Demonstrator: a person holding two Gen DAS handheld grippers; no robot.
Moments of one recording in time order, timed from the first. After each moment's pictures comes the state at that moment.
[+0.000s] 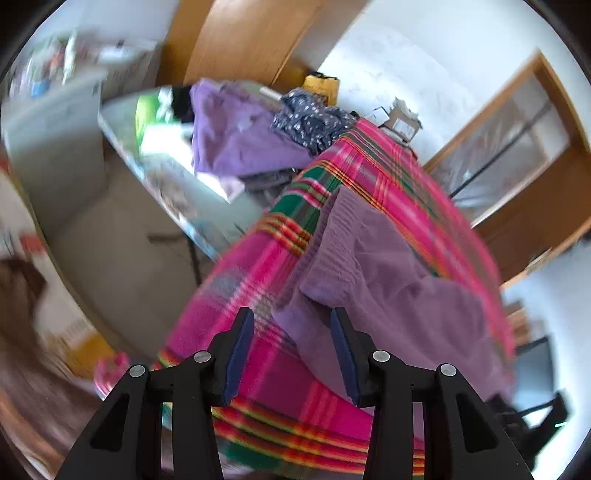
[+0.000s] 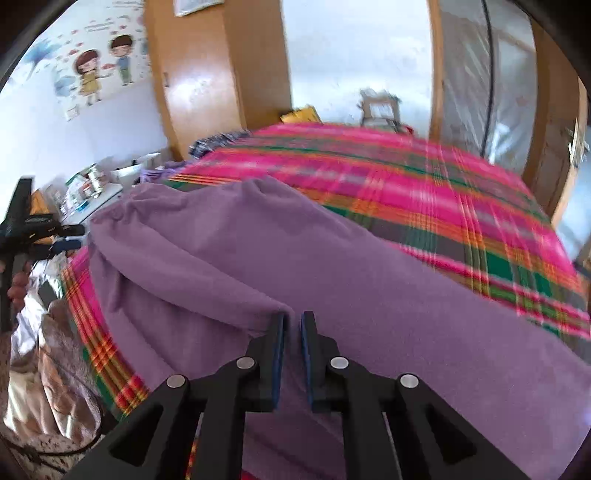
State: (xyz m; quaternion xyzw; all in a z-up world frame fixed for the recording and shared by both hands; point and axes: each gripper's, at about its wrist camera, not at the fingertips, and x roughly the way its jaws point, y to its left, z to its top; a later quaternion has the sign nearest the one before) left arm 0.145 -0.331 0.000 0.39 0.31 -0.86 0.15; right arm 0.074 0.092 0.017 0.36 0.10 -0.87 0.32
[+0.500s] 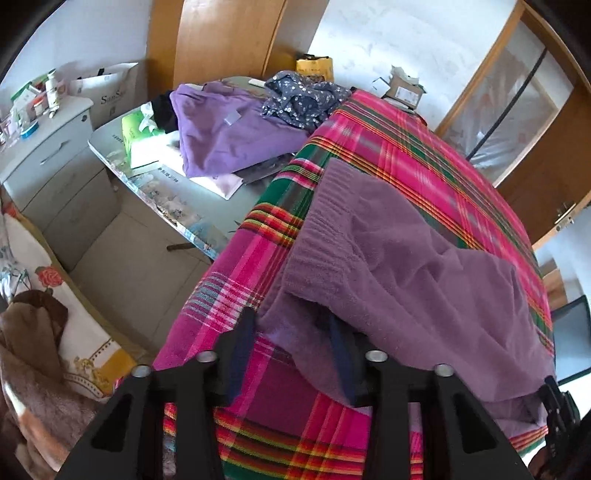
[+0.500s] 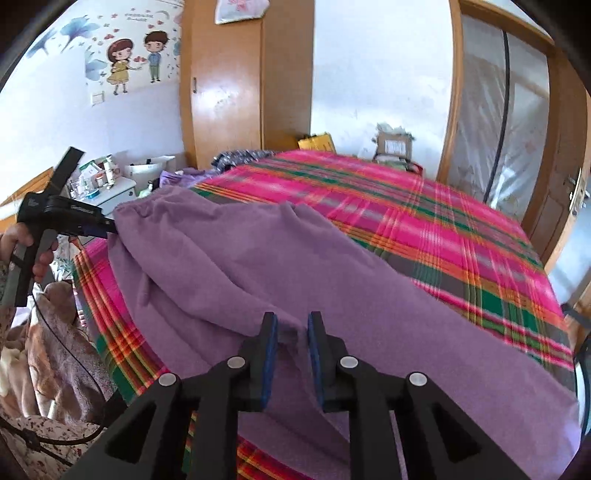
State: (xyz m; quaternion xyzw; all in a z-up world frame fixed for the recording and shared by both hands) left arm 0.118 -0.316 -0.010 0.43 0.25 -0.85 0.17; right arm 0.109 0.078 0.033 0.30 0.14 -0.88 0.34
